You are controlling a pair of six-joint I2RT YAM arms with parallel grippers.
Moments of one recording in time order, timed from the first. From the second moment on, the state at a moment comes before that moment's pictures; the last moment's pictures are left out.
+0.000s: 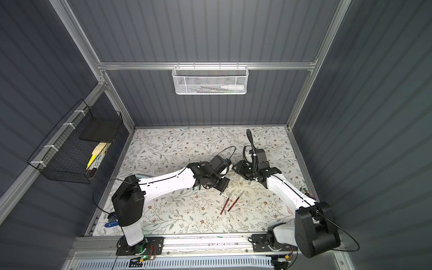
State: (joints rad) left arm -1.01 1.84 1.43 -0.60 0.13 -0.40; right arm 0.29 1.31 0.77 -0.27 -0.41 0.79
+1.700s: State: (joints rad) left arm -0.96 1.83 1.36 -0.49 0.22 -0.40; right arm 0.31 1.33 0.81 -0.29 -0.35 0.81
